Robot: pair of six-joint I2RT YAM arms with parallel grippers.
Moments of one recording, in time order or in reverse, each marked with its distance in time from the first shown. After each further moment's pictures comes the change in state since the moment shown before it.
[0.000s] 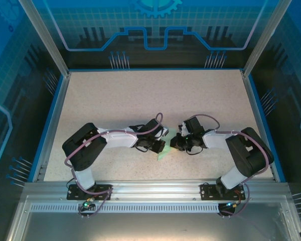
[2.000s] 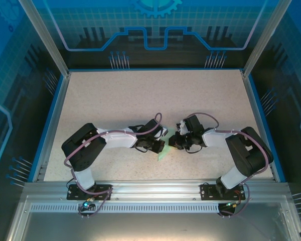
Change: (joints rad) left arm 0.000 -0.008 -0.013 0.013 0.000 -0.023; right arm 0.010 0.008 0.036 -0.014 -0.048 -0.026
